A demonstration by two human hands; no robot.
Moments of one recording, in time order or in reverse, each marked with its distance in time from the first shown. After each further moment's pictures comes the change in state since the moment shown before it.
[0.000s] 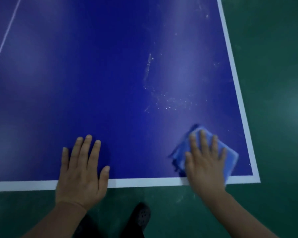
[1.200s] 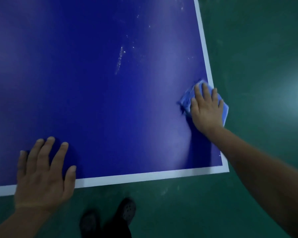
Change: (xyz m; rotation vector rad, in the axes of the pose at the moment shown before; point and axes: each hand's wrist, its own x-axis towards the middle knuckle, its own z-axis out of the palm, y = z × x) left_hand -0.001 -0.001 0.007 -0.026 0.108 -0.032; right_hand 0.149 0.097 -0.036 0.025 0.062 0.097
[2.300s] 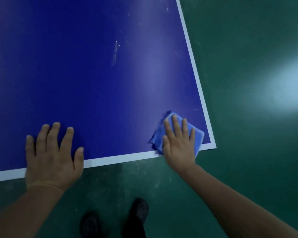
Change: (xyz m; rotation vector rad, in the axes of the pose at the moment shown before) left_hand -0.001 0.000 -0.003 -0.028 -0.034 0.005; right_hand -0.179 -0.058 0.026 -0.044 -0.097 -0.051
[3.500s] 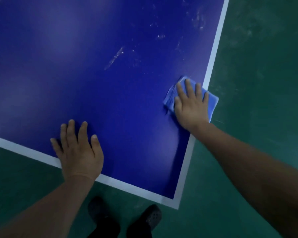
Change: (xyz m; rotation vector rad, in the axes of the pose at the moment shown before) left_hand 0.043 0.241 0.033 -0.171 0.120 -0.729; right_hand 0.276 0.108 -0.064 -0.030 0.029 -0.465
